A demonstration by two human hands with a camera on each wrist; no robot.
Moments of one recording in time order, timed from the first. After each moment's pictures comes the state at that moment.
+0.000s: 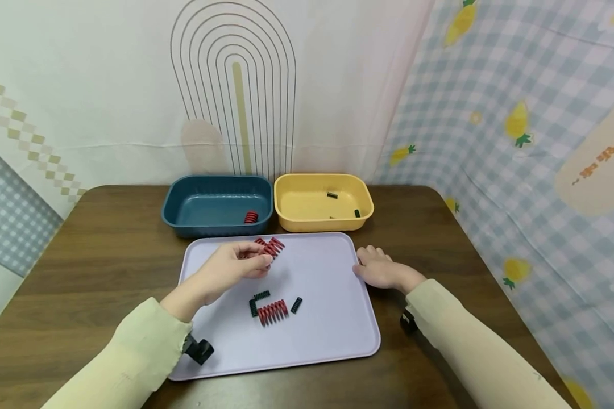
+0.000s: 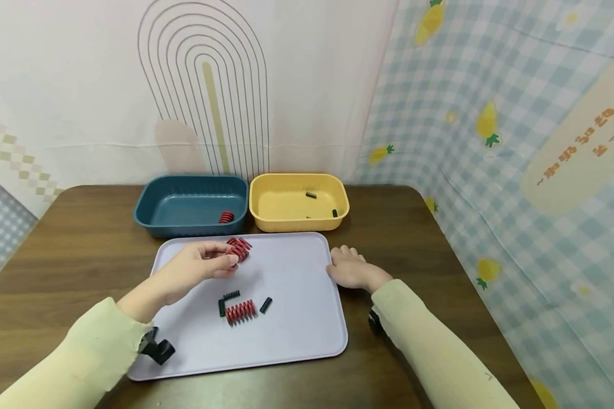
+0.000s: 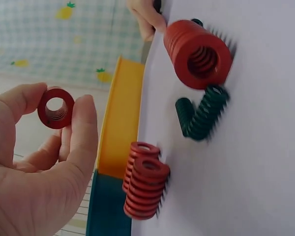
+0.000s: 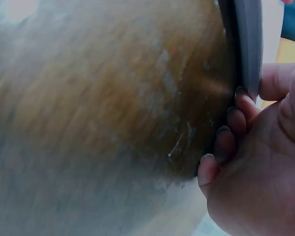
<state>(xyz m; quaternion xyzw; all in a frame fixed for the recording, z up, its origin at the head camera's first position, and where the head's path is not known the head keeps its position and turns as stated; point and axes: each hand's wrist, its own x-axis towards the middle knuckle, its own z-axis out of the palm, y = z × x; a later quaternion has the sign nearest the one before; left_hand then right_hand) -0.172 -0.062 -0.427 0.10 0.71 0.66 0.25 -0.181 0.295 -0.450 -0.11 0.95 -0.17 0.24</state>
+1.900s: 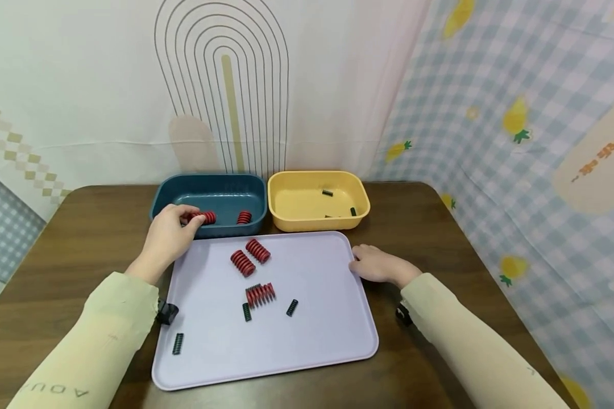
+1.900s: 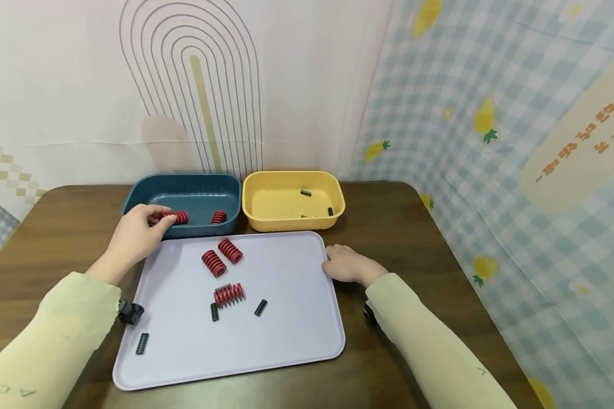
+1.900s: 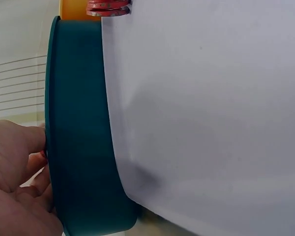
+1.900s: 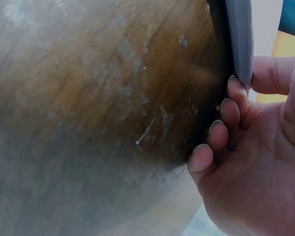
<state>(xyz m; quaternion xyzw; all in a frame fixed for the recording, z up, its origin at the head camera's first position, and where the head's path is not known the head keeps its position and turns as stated) -0.243 -0.144 -0.440 0.09 0.93 0.34 -0.07 -0.193 0.292 -0.447 -0.08 0.95 -0.17 0.26</state>
